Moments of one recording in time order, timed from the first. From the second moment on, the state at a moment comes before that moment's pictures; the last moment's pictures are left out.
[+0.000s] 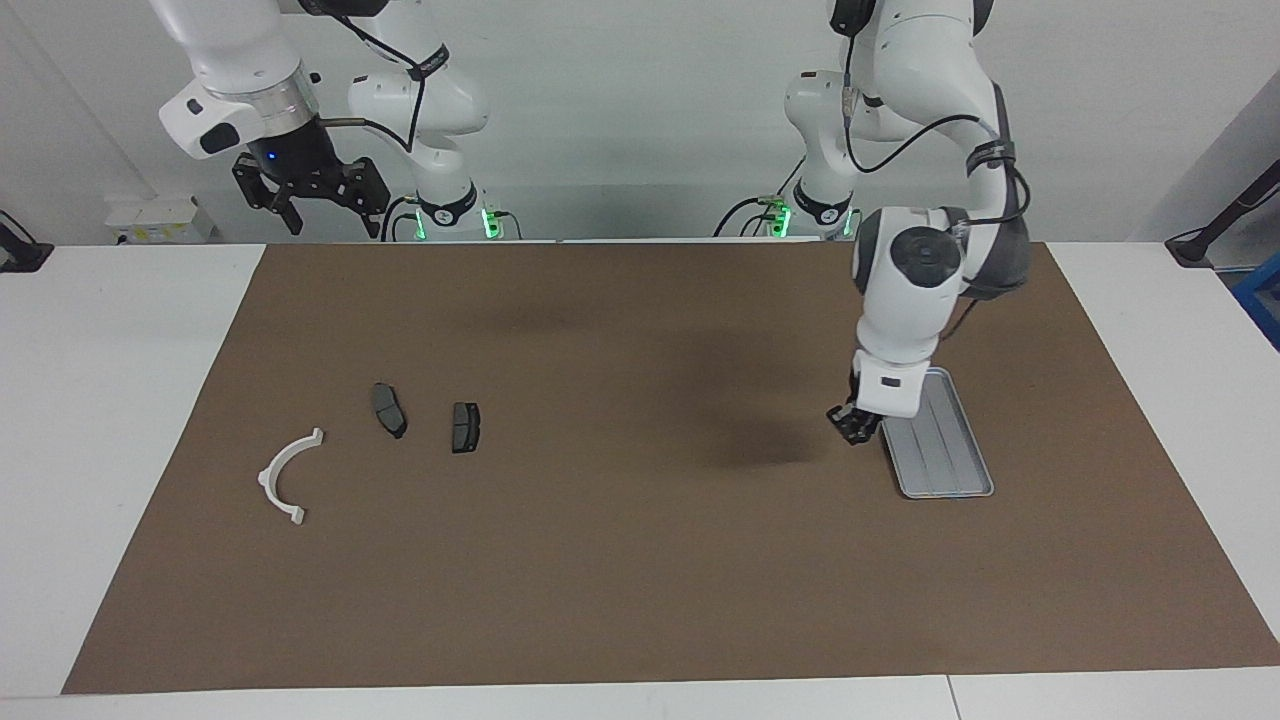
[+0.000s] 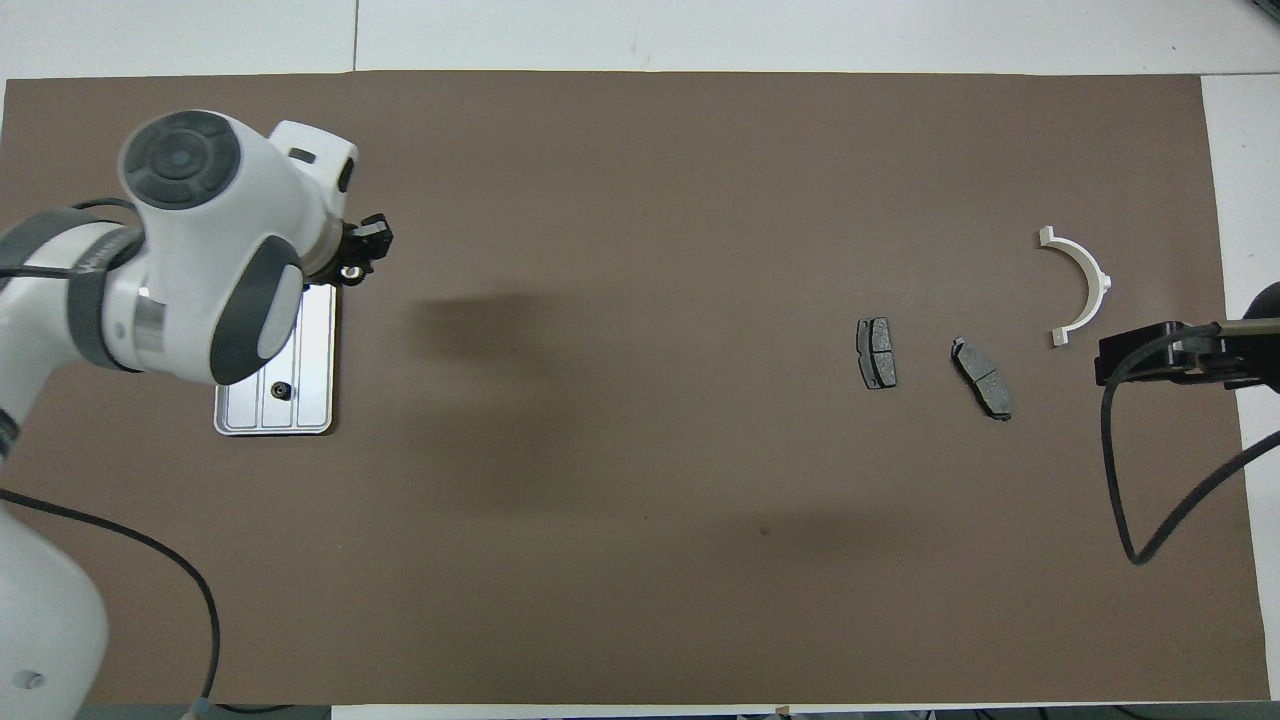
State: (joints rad) left arm -0.30 0.28 0.09 -1.76 0.10 2.08 -0.64; right arm -0.03 -0.14 0.07 -1.67 -0.01 1.48 0.10
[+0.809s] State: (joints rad) left arm -0.07 0.23 0.07 -2.01 0.10 2.33 -0.38; right arm -0.03 -0.14 0.07 -1.67 -0.01 1.48 0.10
